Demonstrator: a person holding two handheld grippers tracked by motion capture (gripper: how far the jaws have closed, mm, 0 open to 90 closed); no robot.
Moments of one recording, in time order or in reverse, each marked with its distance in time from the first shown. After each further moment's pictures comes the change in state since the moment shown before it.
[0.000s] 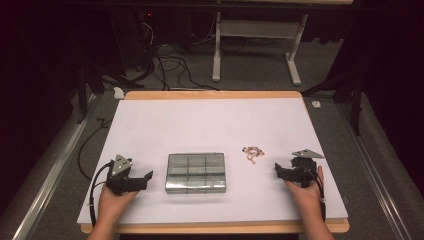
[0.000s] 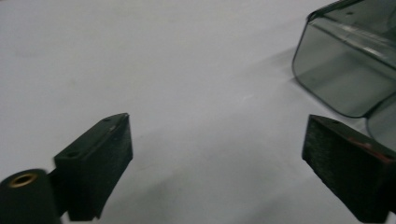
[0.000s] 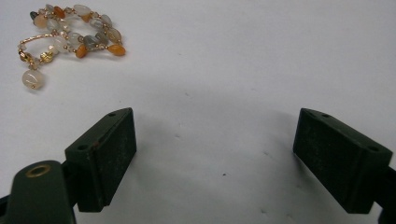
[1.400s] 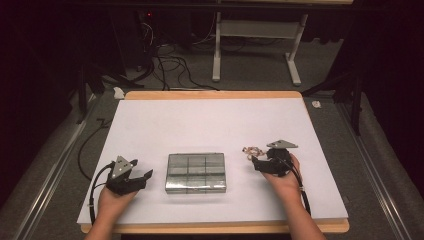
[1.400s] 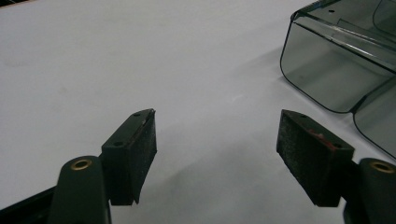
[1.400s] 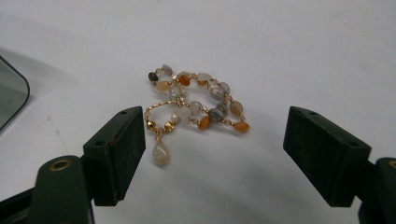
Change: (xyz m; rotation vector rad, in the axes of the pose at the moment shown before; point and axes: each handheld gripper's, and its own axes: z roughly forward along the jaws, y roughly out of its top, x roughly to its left) left arm -0.003 -0.001 -0.001 -0.009 -0.008 0.037; right arm 0.061 0.042 0.020 -0.013 0.117 -0.071
